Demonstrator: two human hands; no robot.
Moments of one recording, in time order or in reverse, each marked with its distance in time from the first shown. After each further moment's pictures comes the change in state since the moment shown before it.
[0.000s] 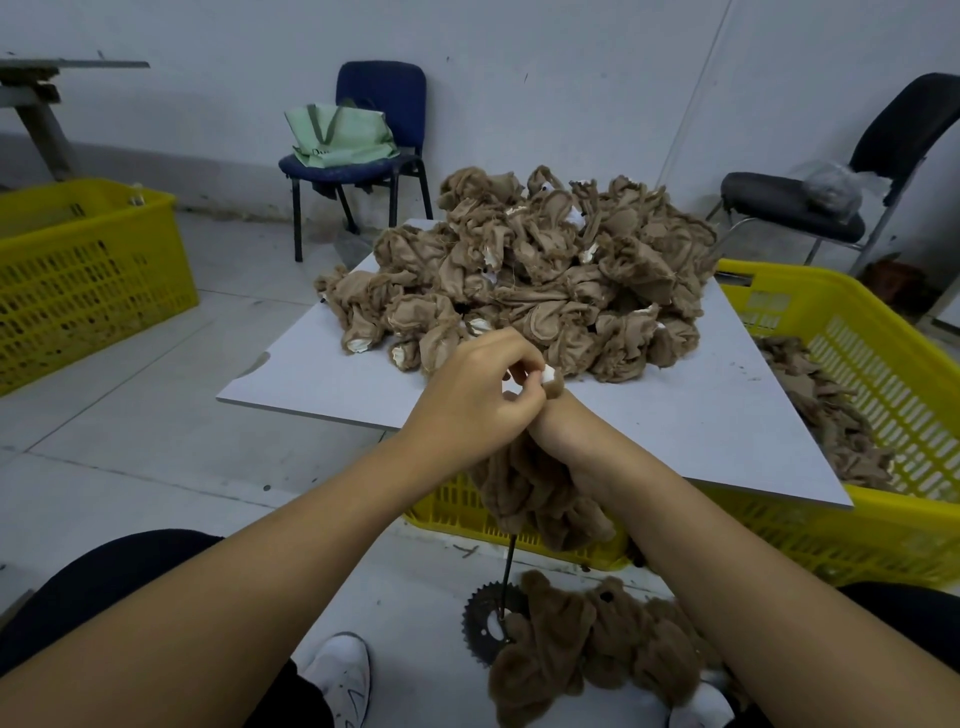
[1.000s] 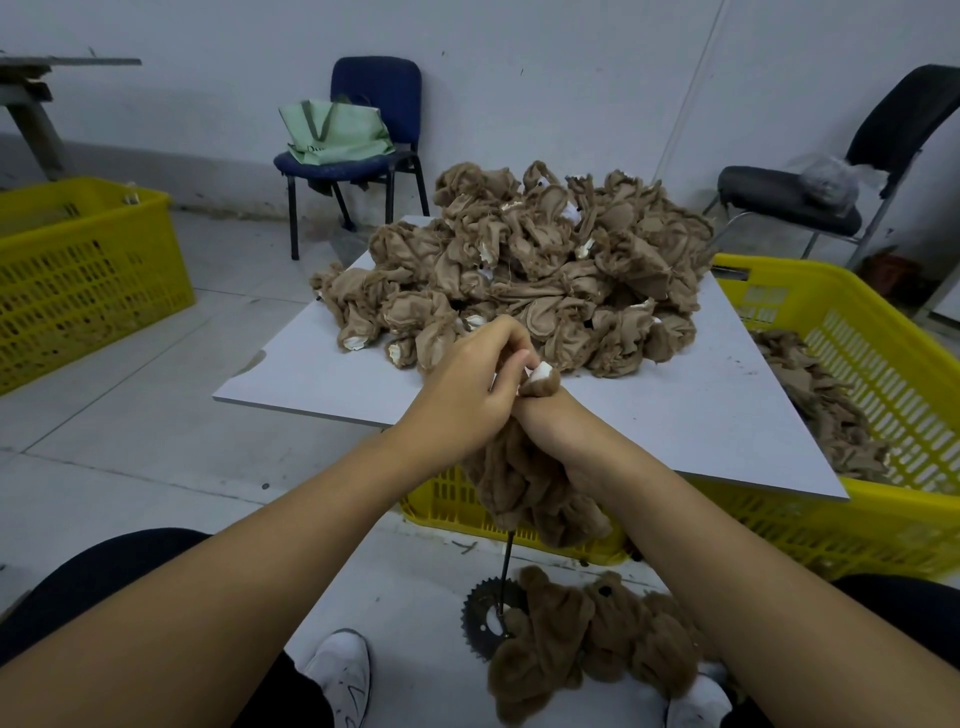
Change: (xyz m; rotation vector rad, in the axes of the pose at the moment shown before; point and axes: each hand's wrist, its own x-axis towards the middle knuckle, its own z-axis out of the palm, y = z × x) left_hand 0.001 -0.009 0.001 -0.153 -0.060 -0.109; right_hand 0.001 -0.004 0.006 0.004 -0.043 -0.038
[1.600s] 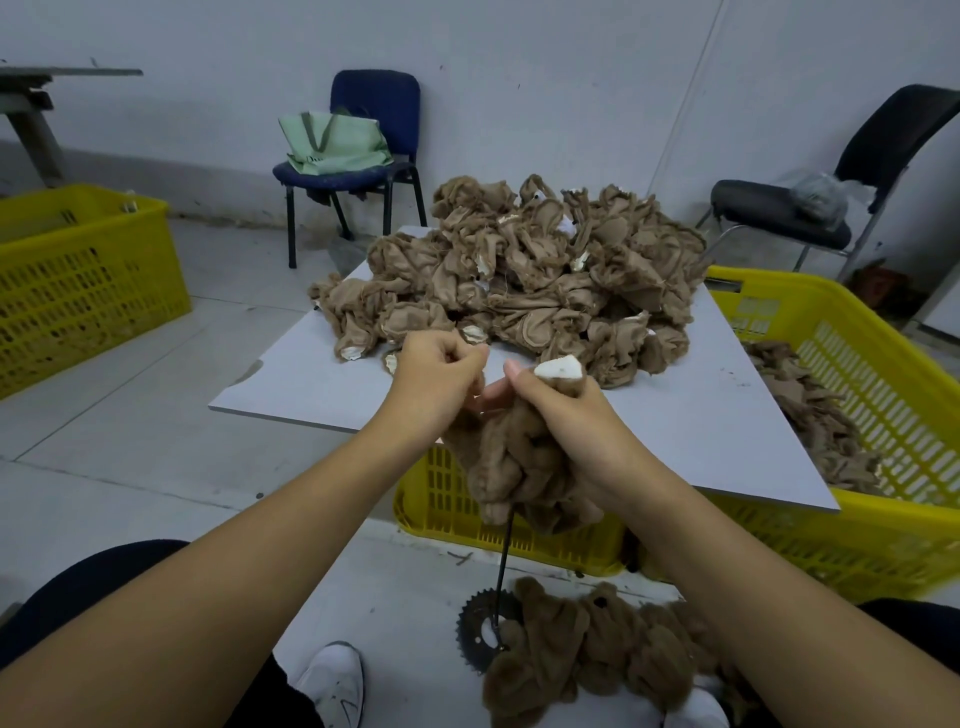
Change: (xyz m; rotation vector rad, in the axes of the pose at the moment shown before) left_hand 0.013 -0.017 -0.010 -0.258 0.178 -0.497; right_hand -0.018 -0.007 -0.018 0.228 -0.046 -0.201
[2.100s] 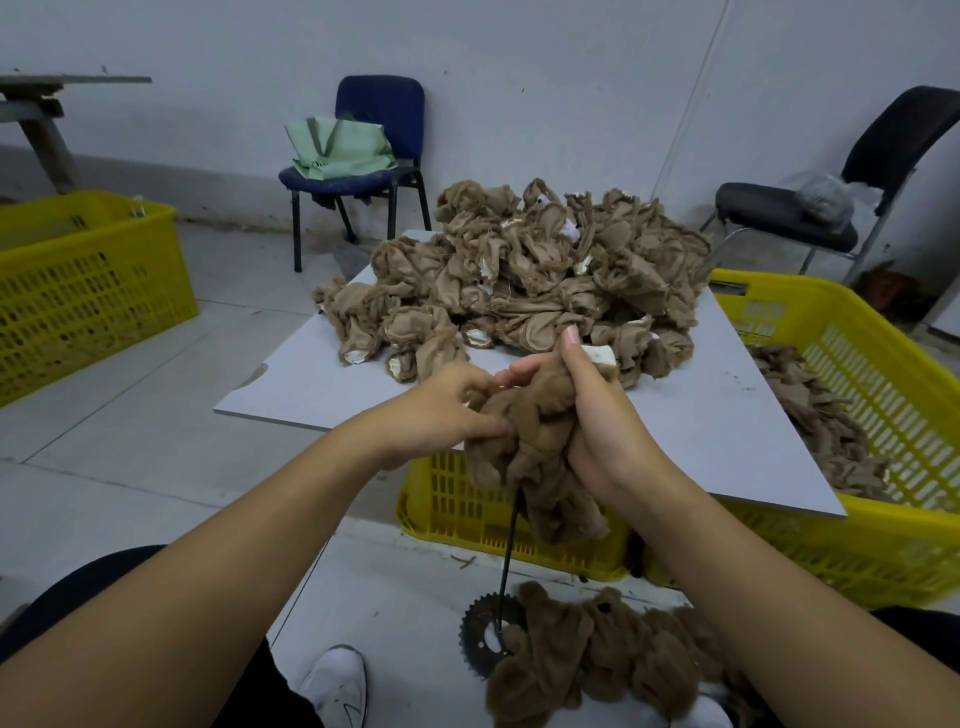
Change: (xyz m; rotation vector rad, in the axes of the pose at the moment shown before) left_hand -0.007 0.009 -0.016 0.204 -0.565 -0.065; right_hand 0.003 -0.010 -0.001 0.301 0.072 0.022
